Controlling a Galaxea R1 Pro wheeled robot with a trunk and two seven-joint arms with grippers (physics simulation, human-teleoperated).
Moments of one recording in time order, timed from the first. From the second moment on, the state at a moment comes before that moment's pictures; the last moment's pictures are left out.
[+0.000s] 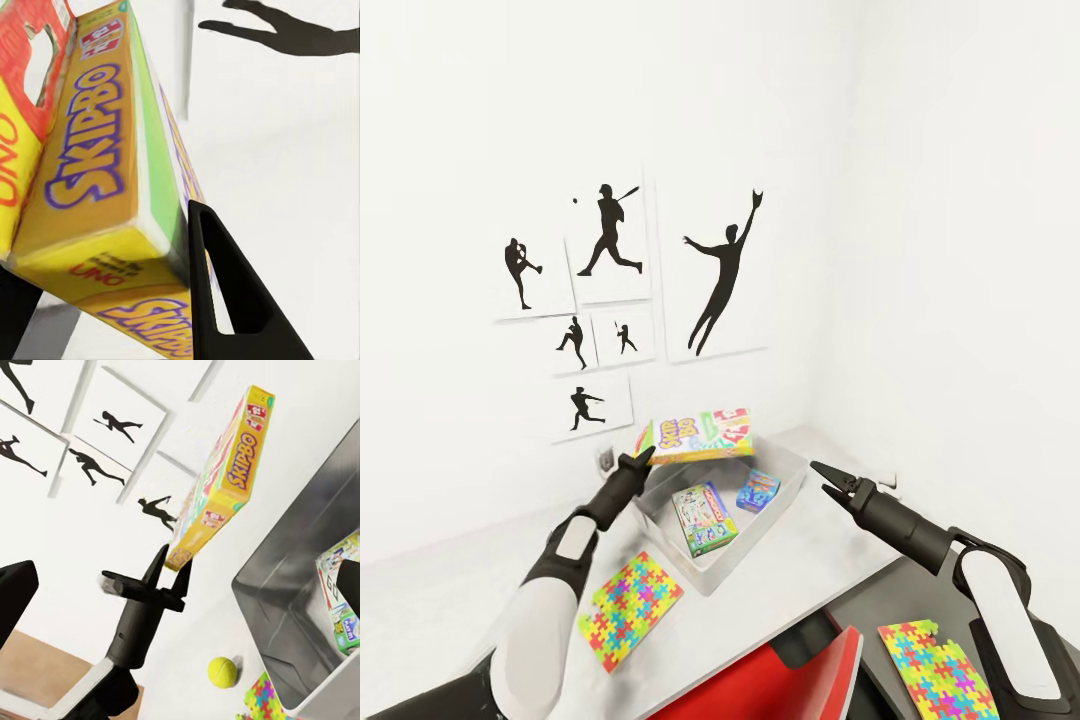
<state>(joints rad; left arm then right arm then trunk) -0.81 -0.17 0.76 -0.52 0.43 0.44 -0.76 -0.30 -0.11 -0.16 -1.59 -1.07 0.89 0.28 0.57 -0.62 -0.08</state>
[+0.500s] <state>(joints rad) -0.80 -0.17 0.76 -0.33 0.53 0.14 -0.65 -0.30 -0.11 -0.16 -1.59 -1.07 0.89 0.27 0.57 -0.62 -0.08</state>
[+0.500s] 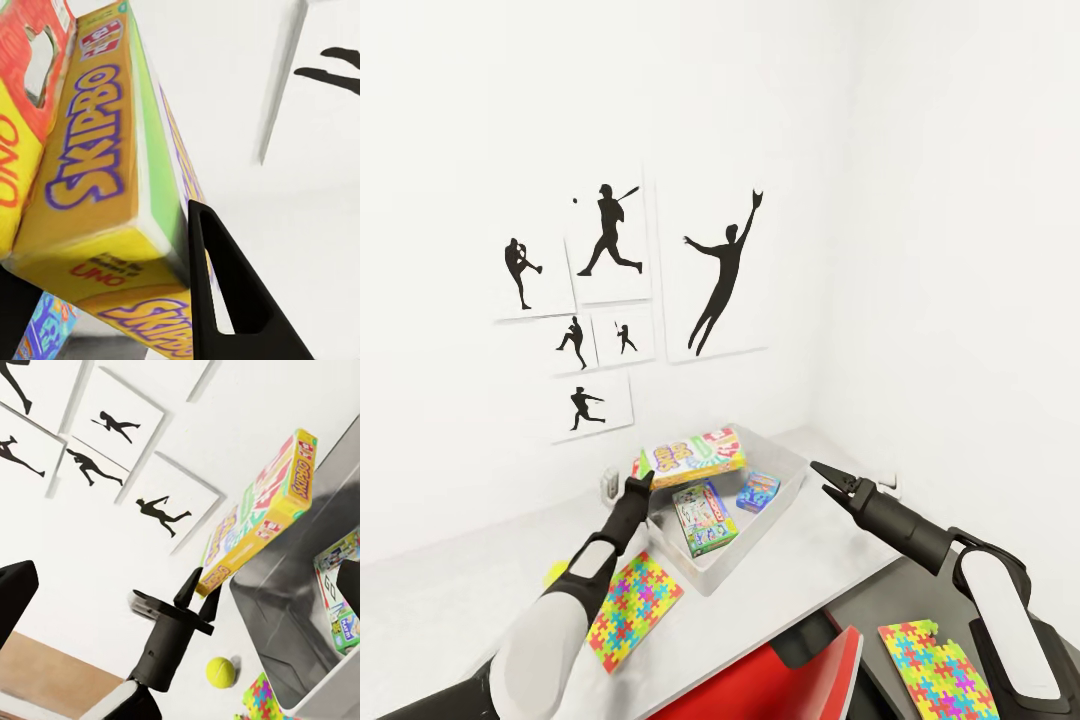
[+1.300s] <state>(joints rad) -0.80 -0.17 0.75 -0.15 0.50 0.06 -0.70 -0.30 -0.08 -0.17 -1.57 -1.04 0.86 0.28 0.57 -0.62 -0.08</state>
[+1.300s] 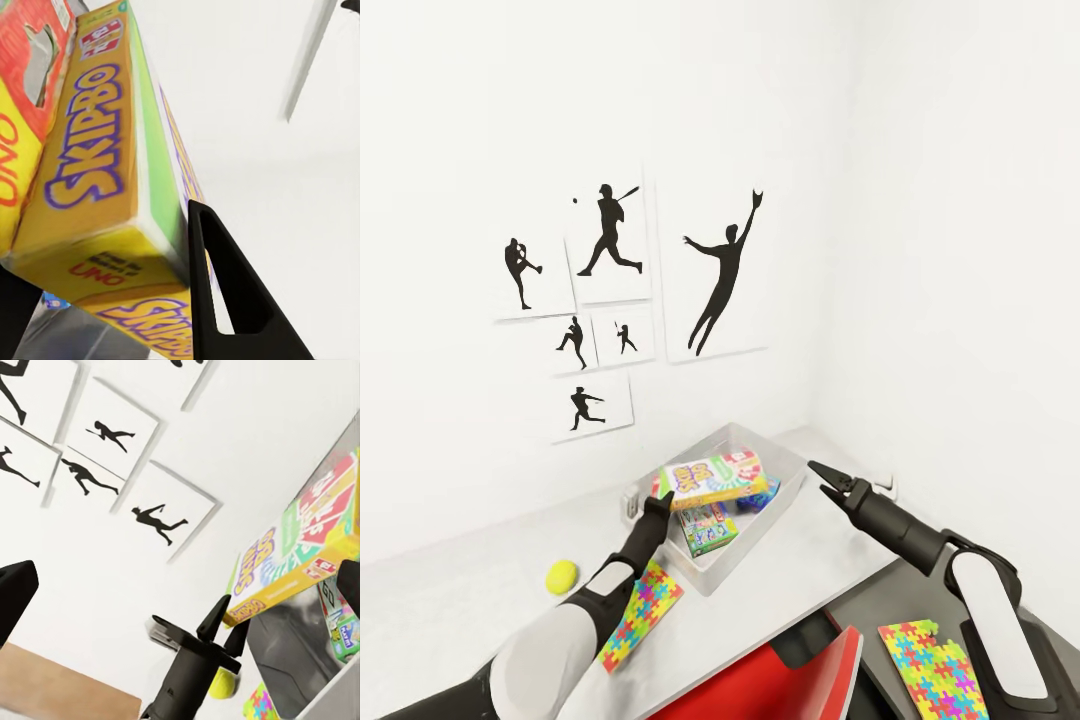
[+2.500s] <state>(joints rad) -0.79 -0.17 0.71 -0.16 0.51 0.09 -0.79 -0.30 -0.08 -0.16 -1.52 -1.03 0.81 0.28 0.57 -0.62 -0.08</state>
